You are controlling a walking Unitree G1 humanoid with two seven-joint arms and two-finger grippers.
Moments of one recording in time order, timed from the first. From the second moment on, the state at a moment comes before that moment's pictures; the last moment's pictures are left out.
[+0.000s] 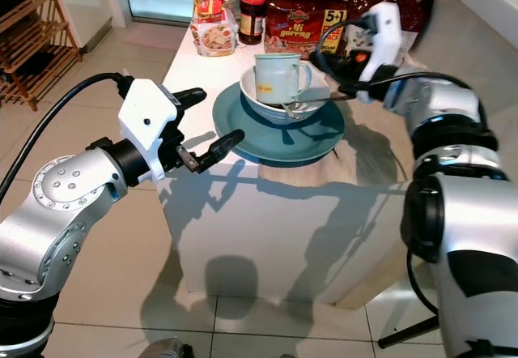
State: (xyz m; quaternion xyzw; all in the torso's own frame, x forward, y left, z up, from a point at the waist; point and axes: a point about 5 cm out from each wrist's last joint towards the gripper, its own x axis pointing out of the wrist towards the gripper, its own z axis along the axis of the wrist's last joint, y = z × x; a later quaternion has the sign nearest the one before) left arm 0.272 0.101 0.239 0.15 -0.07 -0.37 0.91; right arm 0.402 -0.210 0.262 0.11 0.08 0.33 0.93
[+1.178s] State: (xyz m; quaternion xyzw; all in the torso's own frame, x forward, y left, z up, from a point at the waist) left arm 0.273 0.099 0.241 0.16 -0.08 -0.37 0.91; right arm 0.401 -0.210 0.268 0.08 0.05 0.36 0.93
